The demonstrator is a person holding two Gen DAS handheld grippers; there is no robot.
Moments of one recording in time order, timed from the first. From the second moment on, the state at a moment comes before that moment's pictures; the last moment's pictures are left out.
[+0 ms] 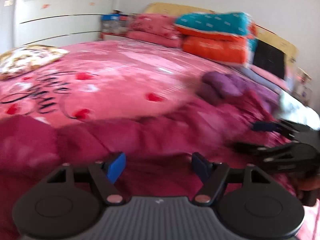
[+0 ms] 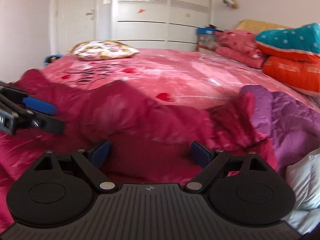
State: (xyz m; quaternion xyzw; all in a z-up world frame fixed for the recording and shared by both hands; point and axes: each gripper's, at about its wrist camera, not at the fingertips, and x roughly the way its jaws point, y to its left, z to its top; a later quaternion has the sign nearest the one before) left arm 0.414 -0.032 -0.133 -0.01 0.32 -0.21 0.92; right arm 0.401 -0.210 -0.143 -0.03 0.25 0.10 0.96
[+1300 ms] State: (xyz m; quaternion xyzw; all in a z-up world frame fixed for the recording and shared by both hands) left arm 0.435 -0.007 -0.167 0.04 0.30 -0.07 0.95; right arm 0.432 -0.266 -0.178 0.14 0.28 -0.01 0.95
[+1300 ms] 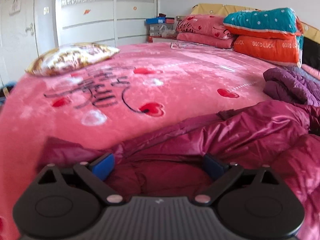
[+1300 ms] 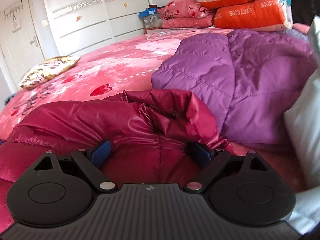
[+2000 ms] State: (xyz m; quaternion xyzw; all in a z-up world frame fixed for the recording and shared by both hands) left arm 0.214 0.059 -0.097 -0.12 0.30 -0.04 0.95; right arm 0.182 -0.271 -0.148 0.32 0.25 -0.04 0.91
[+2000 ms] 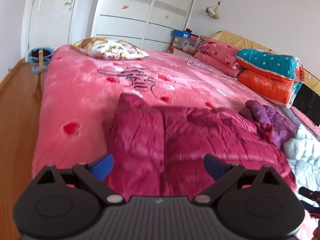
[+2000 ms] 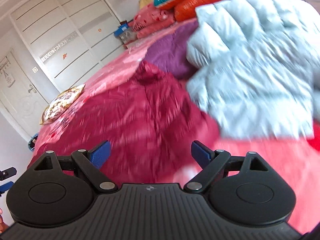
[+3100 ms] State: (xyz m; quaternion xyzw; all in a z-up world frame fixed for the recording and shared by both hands) left arm 0.002 0.069 -0.050 -0.06 0.26 -0.05 0.96; right arm -0.008 -0.209 -0.102 0.28 0.24 -0.01 0.93
